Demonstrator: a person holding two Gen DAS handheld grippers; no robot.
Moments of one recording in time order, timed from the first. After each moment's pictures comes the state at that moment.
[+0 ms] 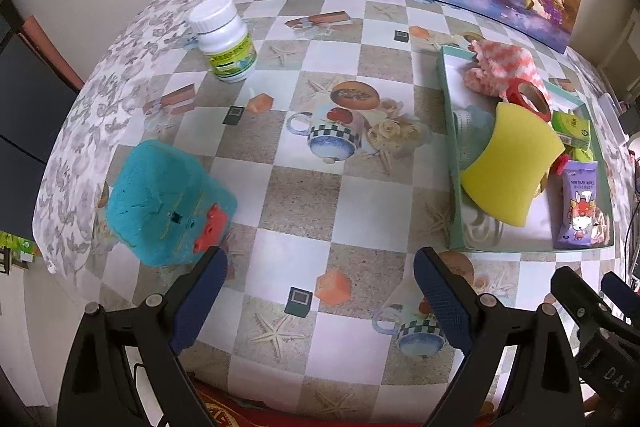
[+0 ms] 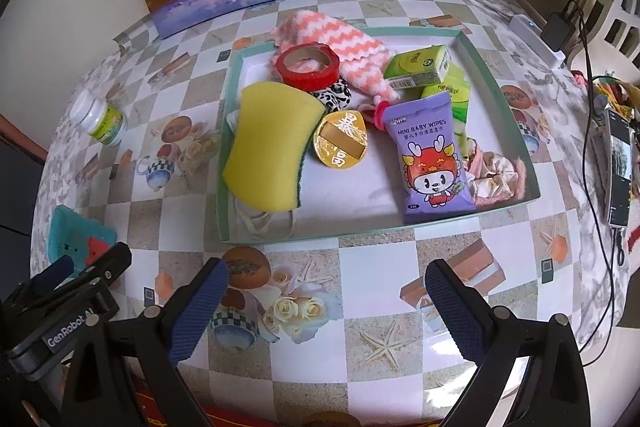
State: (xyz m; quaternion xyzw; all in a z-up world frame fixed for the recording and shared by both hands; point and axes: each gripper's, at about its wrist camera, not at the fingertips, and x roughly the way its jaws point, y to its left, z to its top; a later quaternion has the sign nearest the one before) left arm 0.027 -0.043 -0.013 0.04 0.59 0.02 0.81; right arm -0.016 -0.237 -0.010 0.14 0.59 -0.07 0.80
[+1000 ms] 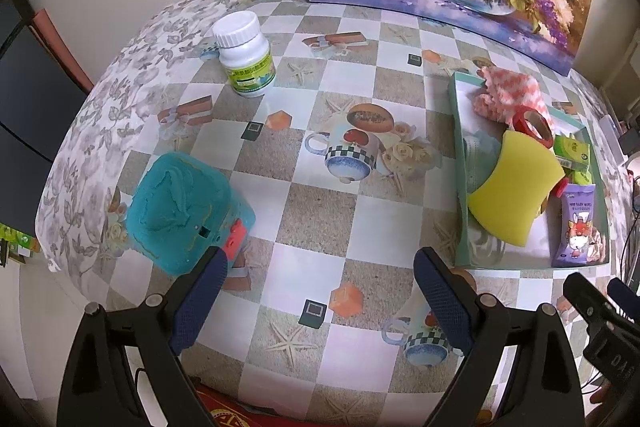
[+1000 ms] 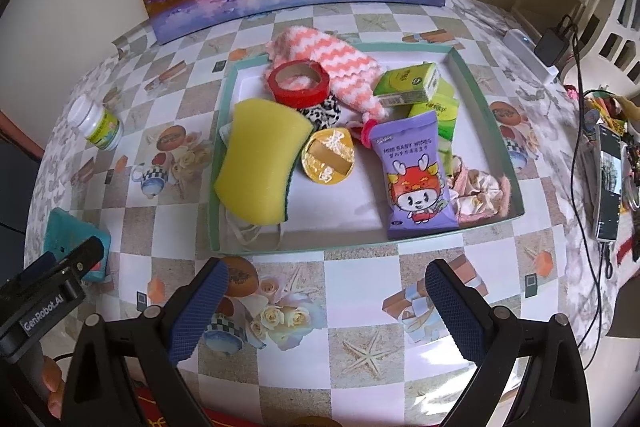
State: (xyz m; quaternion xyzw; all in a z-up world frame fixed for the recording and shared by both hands) left arm 0.027 -0.031 -0.002 0.02 0.57 0.02 0.82; right arm -0.013 -0.245 -0.003 0.12 0.58 -0.08 0.80
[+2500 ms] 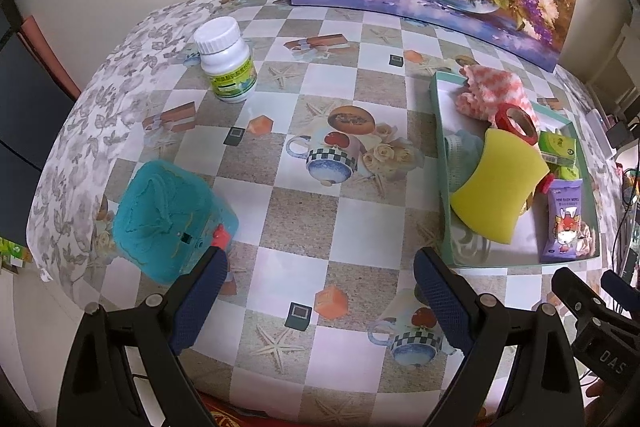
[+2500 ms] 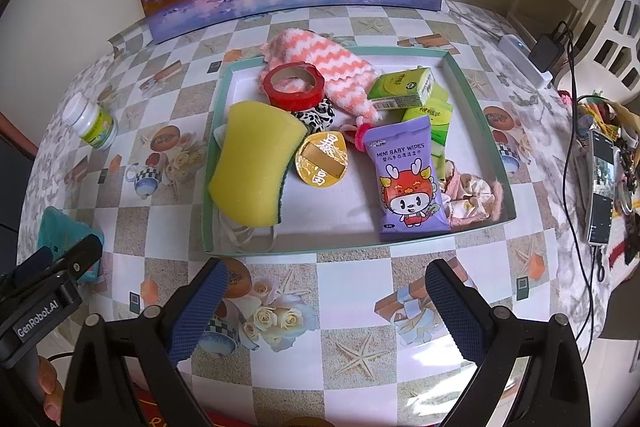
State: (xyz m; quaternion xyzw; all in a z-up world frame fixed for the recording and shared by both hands) left arm 0.027 -0.038 0.000 0.02 0.56 0.00 0.83; right arm -0.013 -0.245 0.000 0.11 0.58 -0.09 0.81
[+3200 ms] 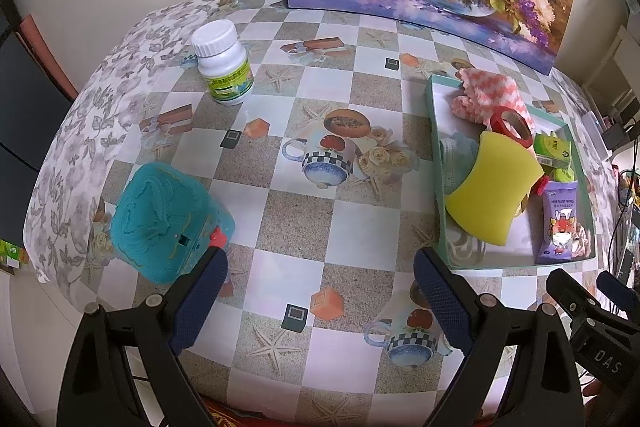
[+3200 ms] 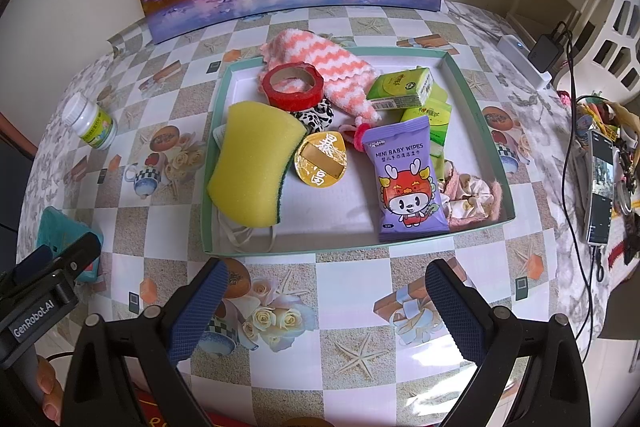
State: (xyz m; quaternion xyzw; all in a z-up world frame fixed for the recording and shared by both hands) left arm 0.027 -0.039 0.002 0.01 0.56 0.00 0.83; right arm -0.013 -0.245 0.000 0.10 0.58 -0.09 0.81
